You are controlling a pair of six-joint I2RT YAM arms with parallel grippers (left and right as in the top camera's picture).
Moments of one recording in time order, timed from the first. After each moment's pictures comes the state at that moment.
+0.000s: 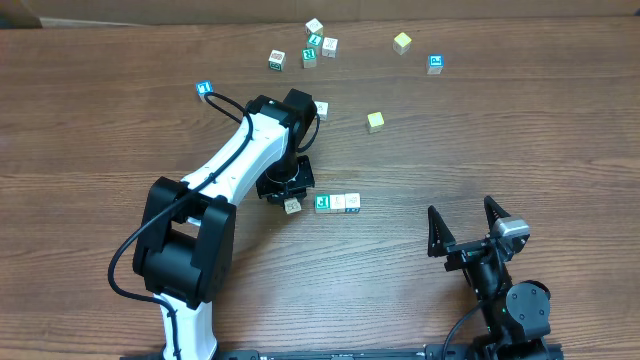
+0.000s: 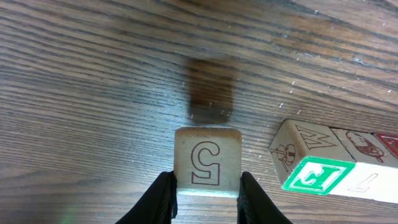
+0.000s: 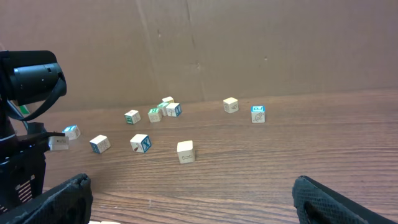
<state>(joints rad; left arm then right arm) -0.43 2.03 1.52 -1.19 0.09 -0.65 0.22 0.01 0.02 -0.03 -0.01 0.17</state>
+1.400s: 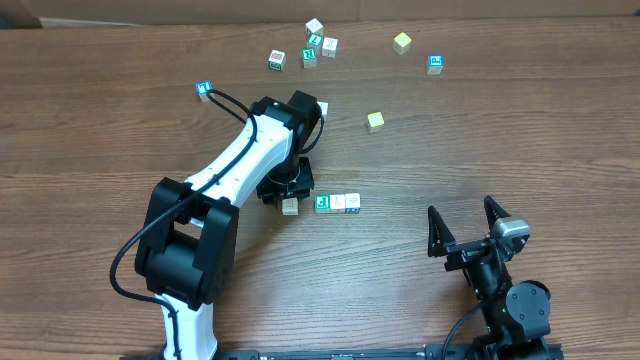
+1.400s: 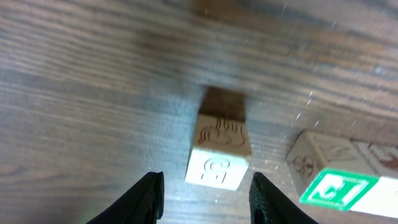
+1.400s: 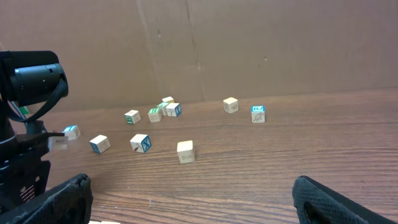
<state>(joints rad) -0.45 2.03 1.52 -1.19 0.01 -0.65 0.22 0.01 0.02 -0.03 -0.01 0.17</state>
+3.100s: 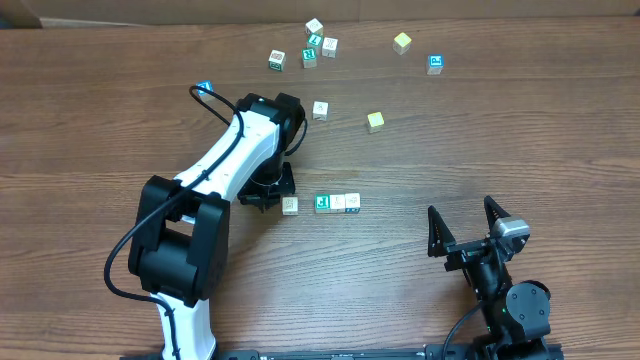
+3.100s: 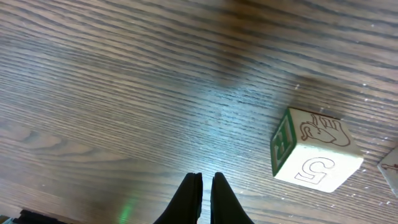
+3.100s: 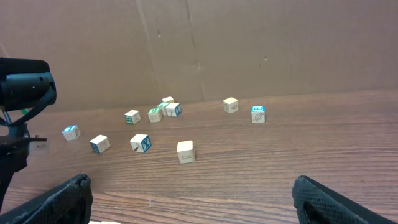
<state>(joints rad) -0.39 2.03 1.52 -1.31 -0.08 -0.59 0.22 0.01 0.02 -0.03 0.00 0.17</state>
